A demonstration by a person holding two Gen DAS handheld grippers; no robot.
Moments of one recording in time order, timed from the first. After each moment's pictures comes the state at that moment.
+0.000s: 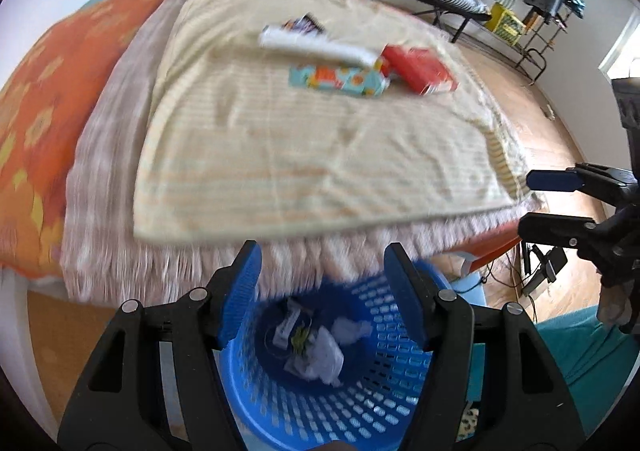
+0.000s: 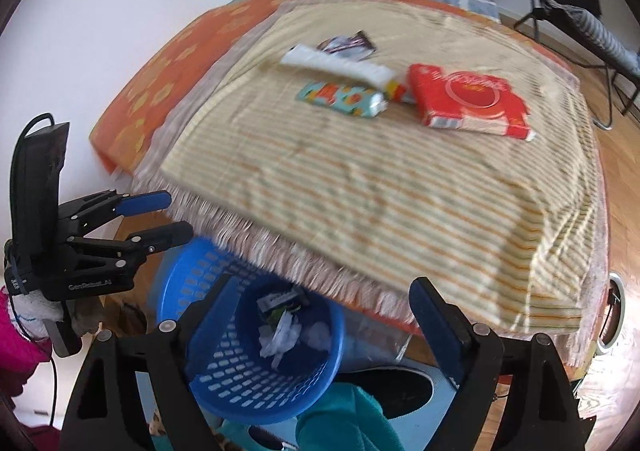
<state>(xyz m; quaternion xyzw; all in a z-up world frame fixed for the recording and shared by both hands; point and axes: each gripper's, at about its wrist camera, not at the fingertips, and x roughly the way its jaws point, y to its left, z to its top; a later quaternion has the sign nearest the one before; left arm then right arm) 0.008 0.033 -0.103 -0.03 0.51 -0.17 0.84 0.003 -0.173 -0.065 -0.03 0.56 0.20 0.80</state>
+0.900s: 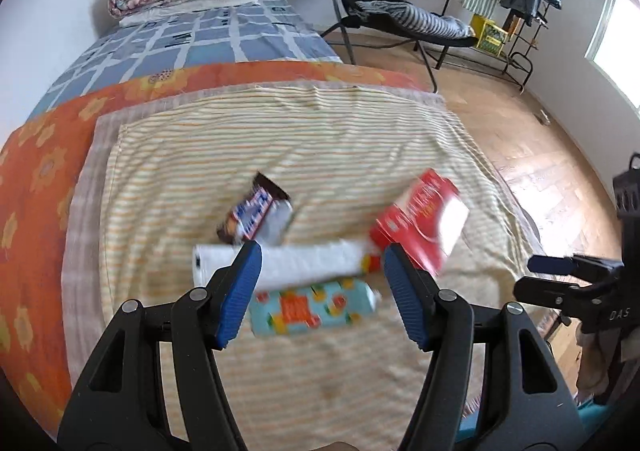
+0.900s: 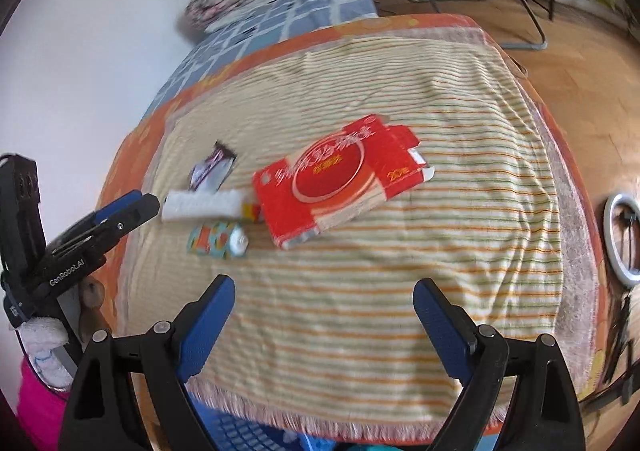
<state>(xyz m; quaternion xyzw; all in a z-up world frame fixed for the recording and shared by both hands) 0.197 -0.038 -0.056 0.01 0.45 -0.20 0.87 0.114 -0.278 -0.071 0.17 0.53 0.08 0.83</state>
